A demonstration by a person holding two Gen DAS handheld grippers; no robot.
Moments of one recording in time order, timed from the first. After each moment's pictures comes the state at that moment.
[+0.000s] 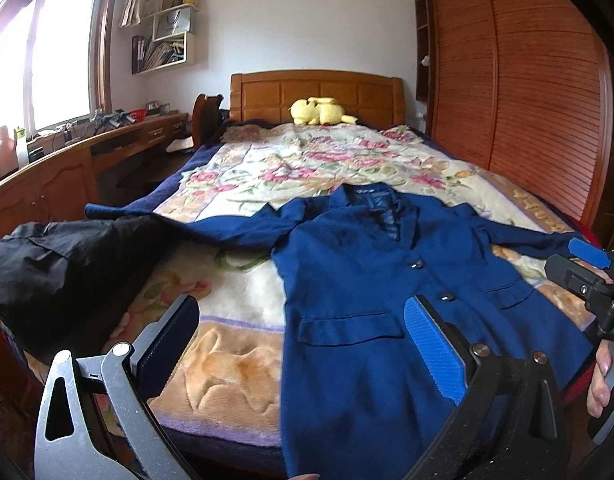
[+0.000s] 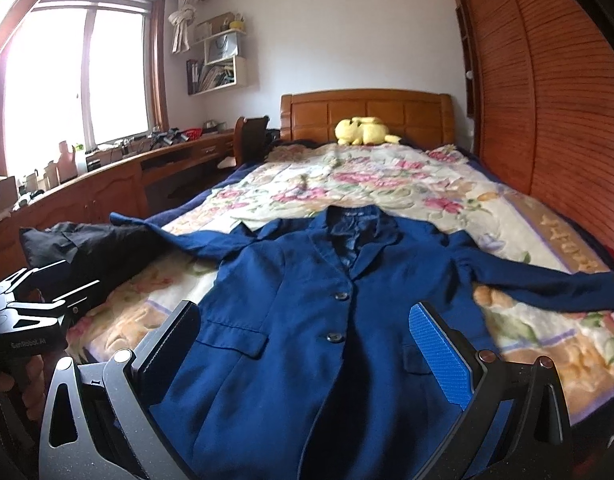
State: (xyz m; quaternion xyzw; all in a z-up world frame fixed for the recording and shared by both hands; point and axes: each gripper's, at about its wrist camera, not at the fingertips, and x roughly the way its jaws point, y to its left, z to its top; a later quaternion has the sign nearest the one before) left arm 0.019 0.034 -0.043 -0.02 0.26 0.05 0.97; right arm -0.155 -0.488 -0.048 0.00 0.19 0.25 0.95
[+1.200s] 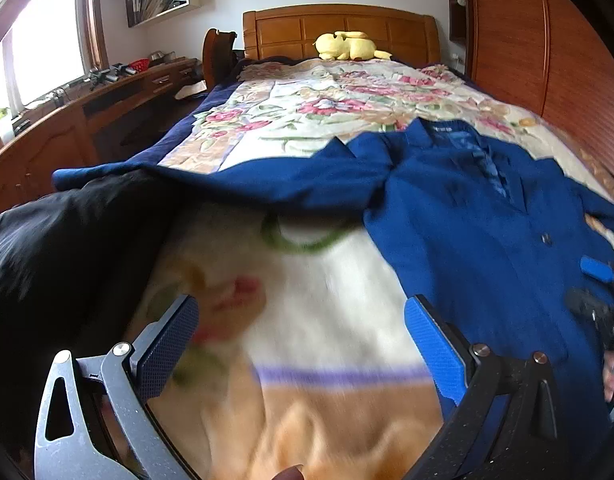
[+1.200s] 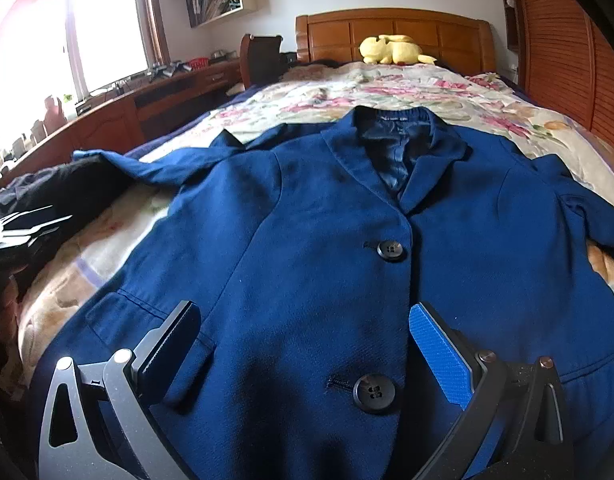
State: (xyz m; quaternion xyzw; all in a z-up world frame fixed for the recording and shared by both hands) left arm 0.165 0.141 -0.124 0.00 0.36 0.07 0.93; right arm -0.002 -0.425 -0.138 -0.02 0.30 0.29 0.91
